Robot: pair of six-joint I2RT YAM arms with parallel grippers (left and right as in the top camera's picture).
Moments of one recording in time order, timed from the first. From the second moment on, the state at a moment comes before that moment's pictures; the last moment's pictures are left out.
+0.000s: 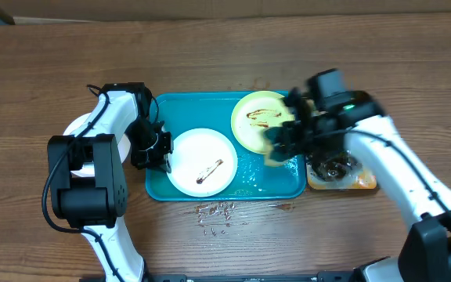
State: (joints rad) left arm 0.00 2.05 1.37 -1.25 0.27 -0.15; right arm 0.40 1.63 1.24 -0.86 -0.47 0.22
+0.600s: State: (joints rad) left arm -0.04 2.05 1.37 -1.24 0.28 -0.15; right arm 0.85 1.87 1.24 -0.37 -0.23 0.45
